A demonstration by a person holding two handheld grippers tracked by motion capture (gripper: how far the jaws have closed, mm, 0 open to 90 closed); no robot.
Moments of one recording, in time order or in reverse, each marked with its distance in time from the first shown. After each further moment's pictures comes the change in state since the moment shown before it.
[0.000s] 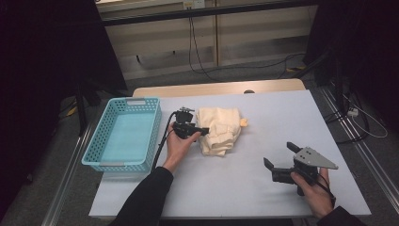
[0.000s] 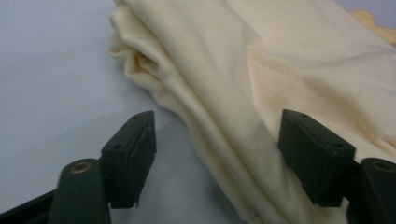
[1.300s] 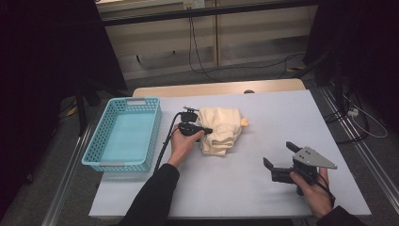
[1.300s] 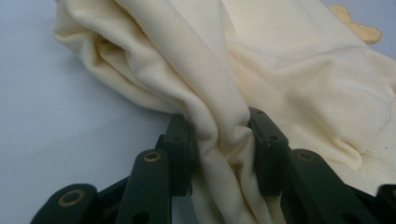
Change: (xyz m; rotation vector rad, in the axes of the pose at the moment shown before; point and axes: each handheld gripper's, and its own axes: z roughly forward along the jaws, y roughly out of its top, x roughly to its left) left arm -0.005 0.005 0.016 0.055 -0.094 -0.075; right arm 0.001 0.000 0.001 0.002 -0.002 -0.003
